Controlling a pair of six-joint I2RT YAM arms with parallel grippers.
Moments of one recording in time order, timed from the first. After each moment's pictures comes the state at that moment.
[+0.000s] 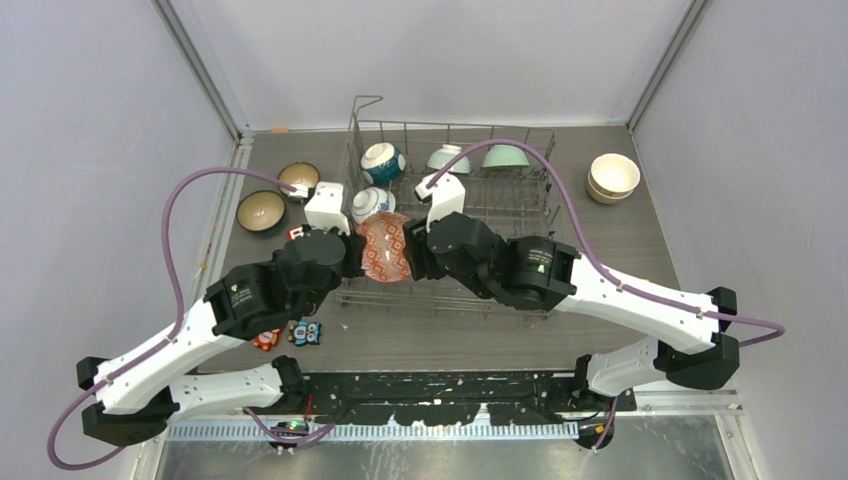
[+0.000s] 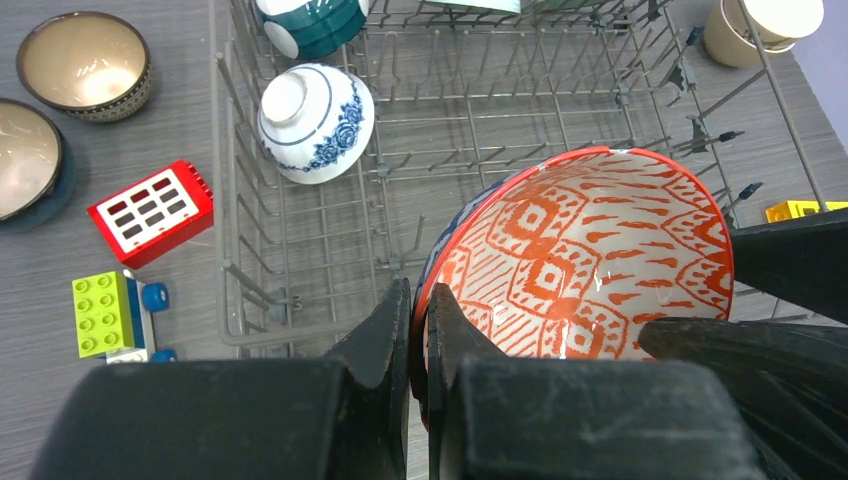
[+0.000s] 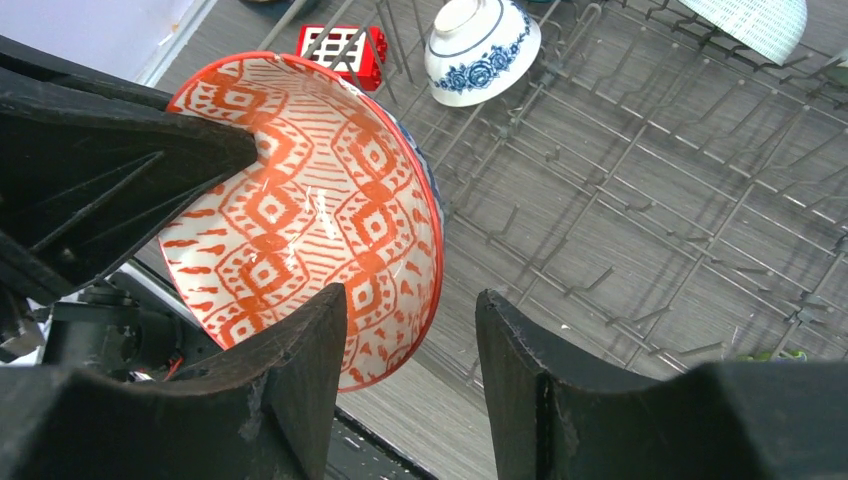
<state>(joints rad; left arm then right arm) -1.08 0.89 1.21 -0.78 -0.72 -0.52 1.26 1.35 1.53 -0.70 0.56 0.47</state>
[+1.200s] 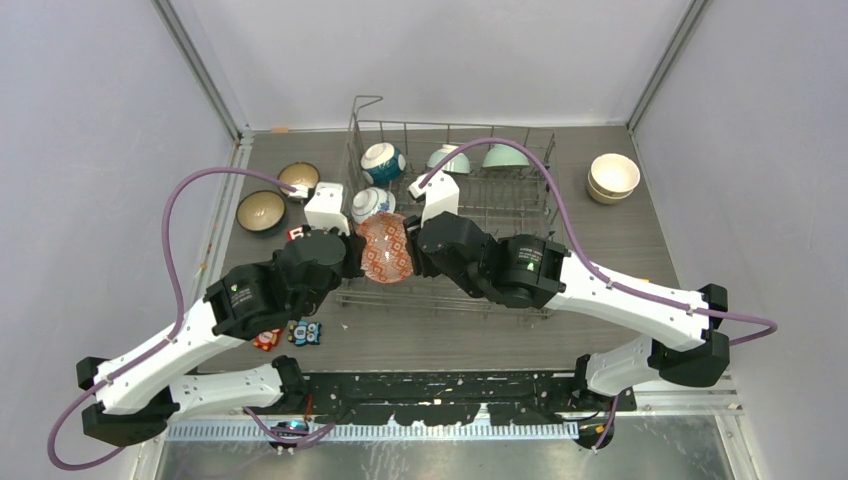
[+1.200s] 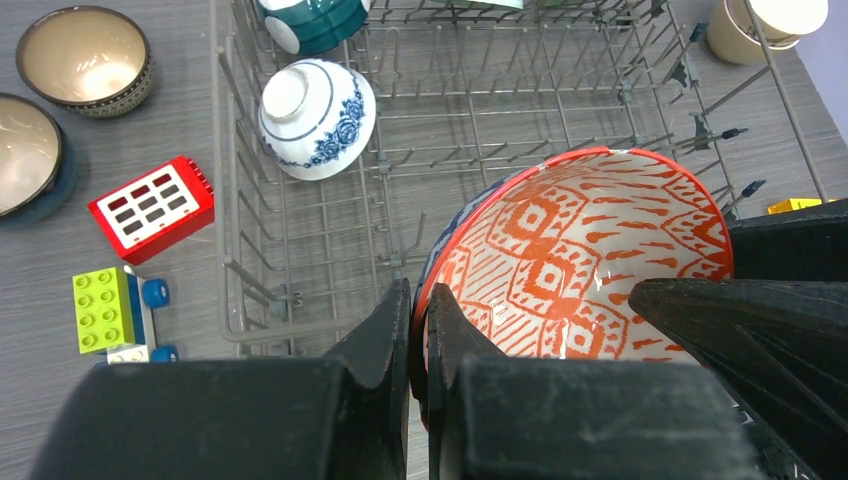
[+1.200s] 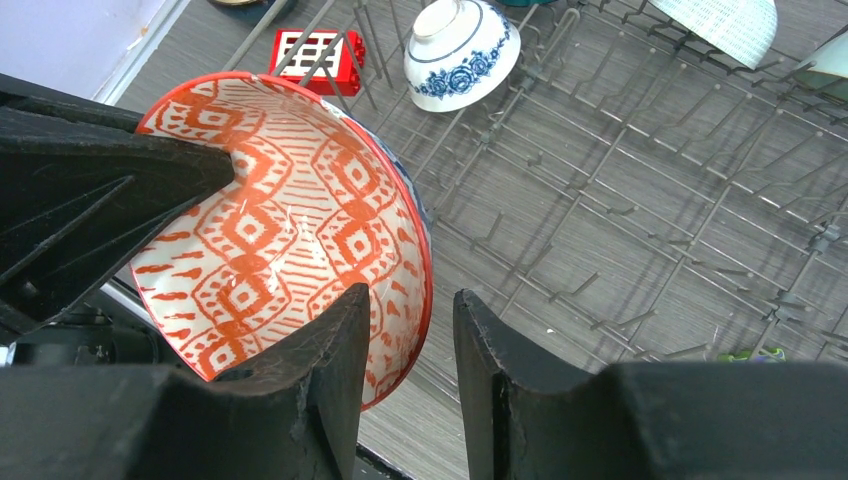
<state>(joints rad) -1.08 0.89 1.21 -0.79 -0.71 -0.53 1.26 1.39 1.55 -0.71 0.60 0.46</state>
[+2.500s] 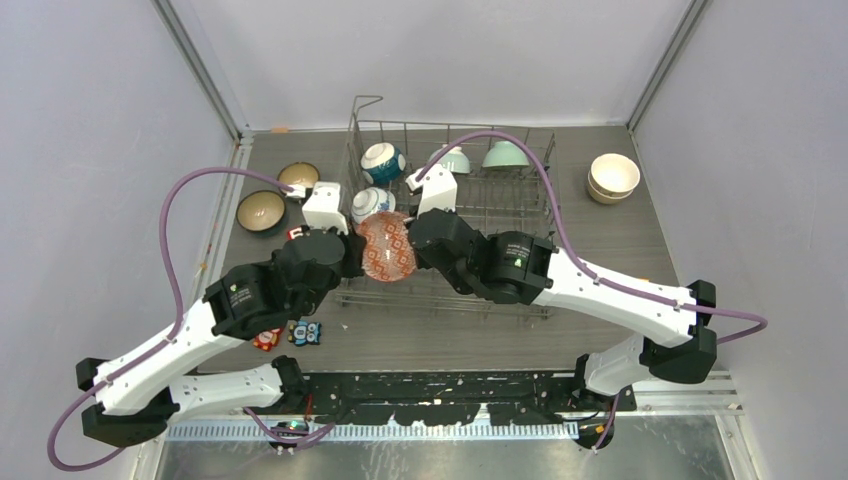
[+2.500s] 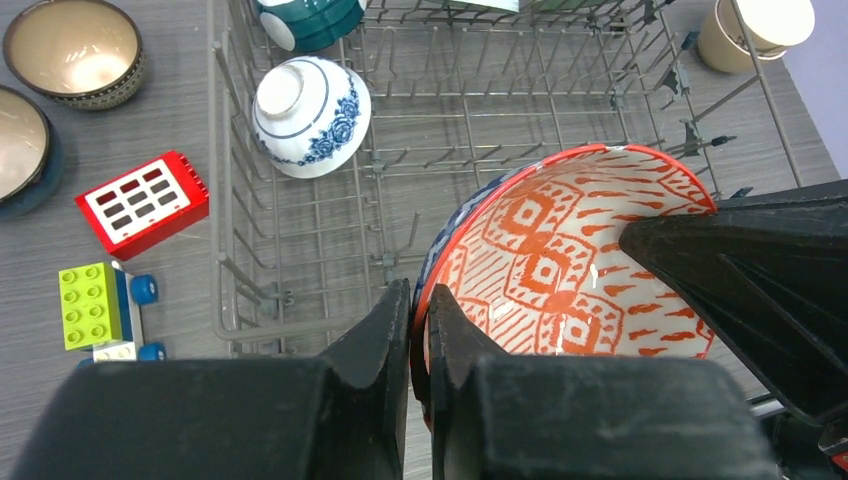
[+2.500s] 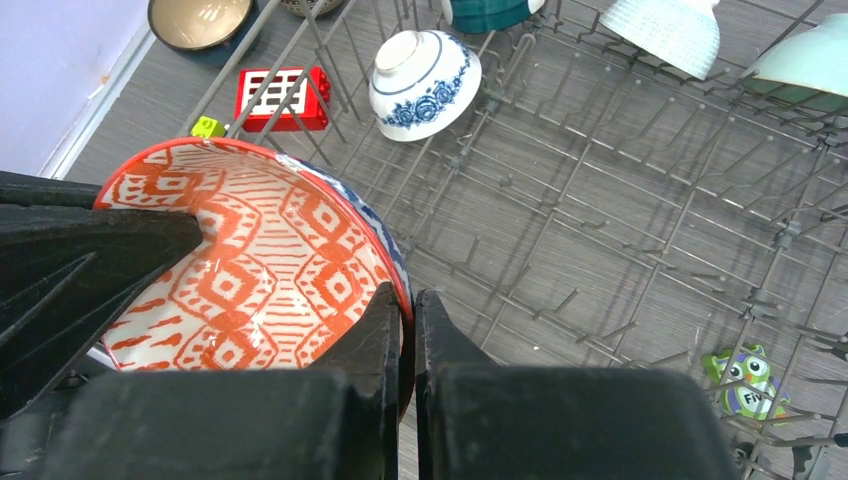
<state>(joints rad) -1.08 0.89 1.21 -0.79 -0.71 -0.55 1.25 1.44 1.59 -0.70 0.70 0.49</state>
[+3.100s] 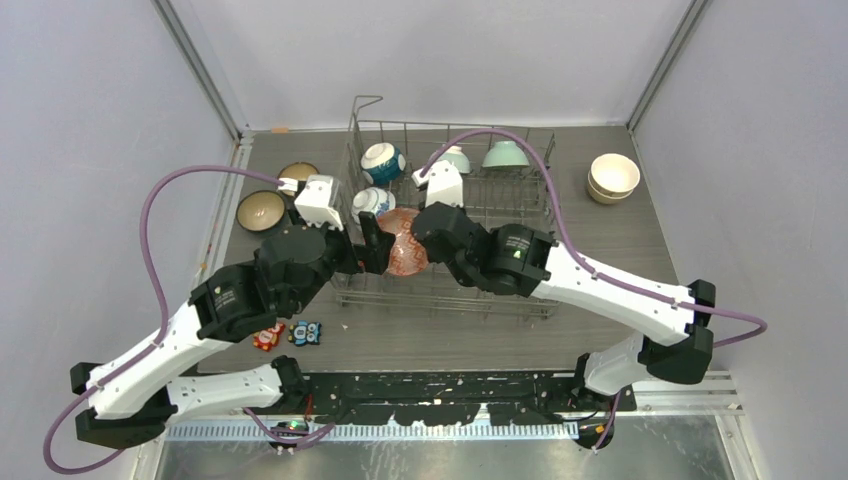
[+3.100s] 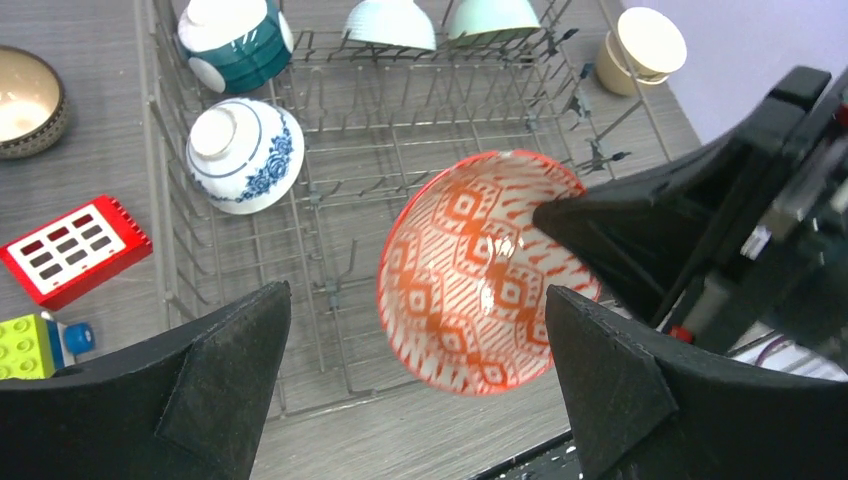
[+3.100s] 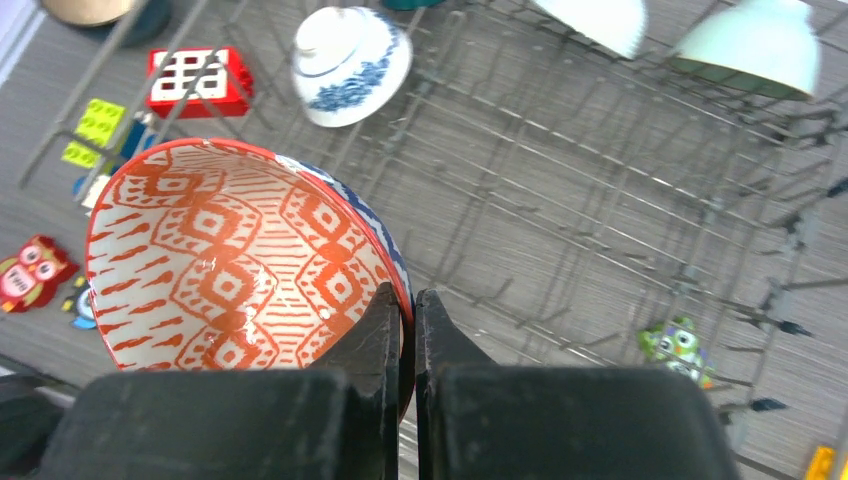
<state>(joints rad) -1.08 0.88 1.25 -0.73 -0.62 -0.52 1.21 1.46 1.58 -0.77 0.71 0.46</state>
